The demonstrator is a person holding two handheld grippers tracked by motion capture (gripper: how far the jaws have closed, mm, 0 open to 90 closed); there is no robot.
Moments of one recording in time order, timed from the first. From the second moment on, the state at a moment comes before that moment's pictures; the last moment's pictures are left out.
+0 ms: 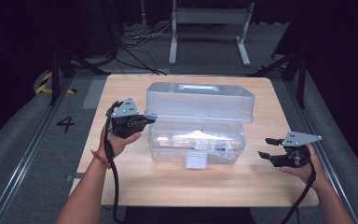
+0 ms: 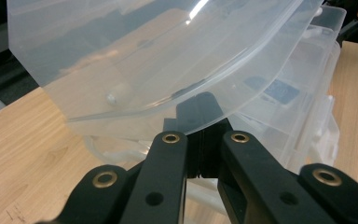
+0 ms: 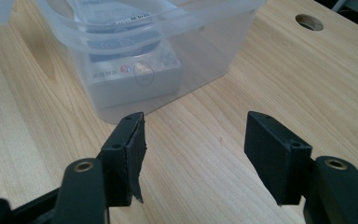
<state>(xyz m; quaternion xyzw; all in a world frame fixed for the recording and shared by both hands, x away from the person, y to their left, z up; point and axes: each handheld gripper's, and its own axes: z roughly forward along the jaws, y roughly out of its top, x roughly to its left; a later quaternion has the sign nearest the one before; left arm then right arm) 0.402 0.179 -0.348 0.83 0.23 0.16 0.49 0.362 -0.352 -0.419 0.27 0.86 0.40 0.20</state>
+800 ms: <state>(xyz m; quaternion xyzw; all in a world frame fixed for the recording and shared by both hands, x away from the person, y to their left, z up) 0.388 0.179 -0.354 0.83 0.24 0.11 0.49 0.361 -0.353 -0.425 0.28 0.85 0.40 0.19</state>
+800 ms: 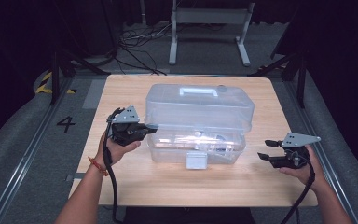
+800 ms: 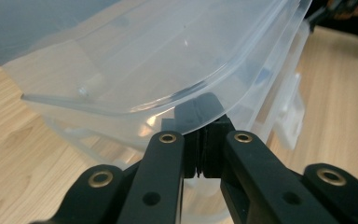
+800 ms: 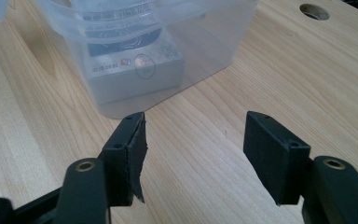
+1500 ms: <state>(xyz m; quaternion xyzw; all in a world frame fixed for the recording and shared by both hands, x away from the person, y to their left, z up) 0.378 0.171 -0.345 0.86 0.26 0.06 0.44 0.360 -0.355 -0.425 0.28 0.85 0.40 0.18</state>
